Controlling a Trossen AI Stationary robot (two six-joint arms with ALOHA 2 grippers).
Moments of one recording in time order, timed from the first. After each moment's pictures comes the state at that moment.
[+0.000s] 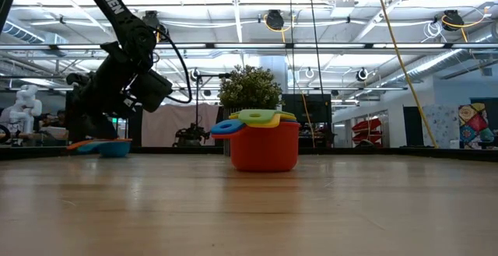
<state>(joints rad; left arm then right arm) 0.57 1.72 0.87 -1.26 -0.58 -0.61 0.77 1.06 1.14 -0.50 0.37 0.15</state>
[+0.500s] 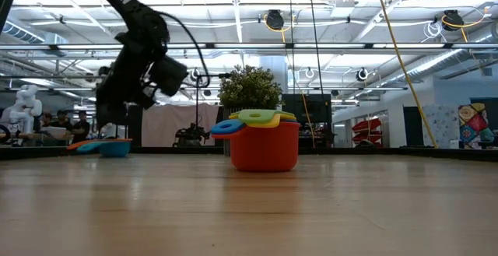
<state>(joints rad) 0.55 1.72 1.02 -1.26 -0.69 -0.32 0.76 1.06 1.14 -0.50 0.42 0.11</state>
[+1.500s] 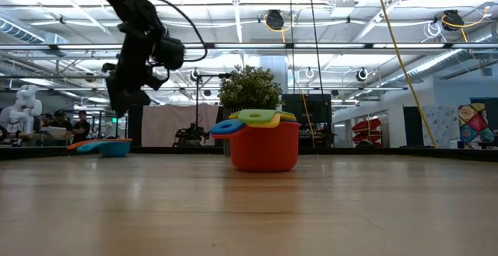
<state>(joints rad) 0.76 1.60 1.11 -1.09 -0.59 -0.13 0.81 1.07 1.14 -0.51 0.42 0.33</state>
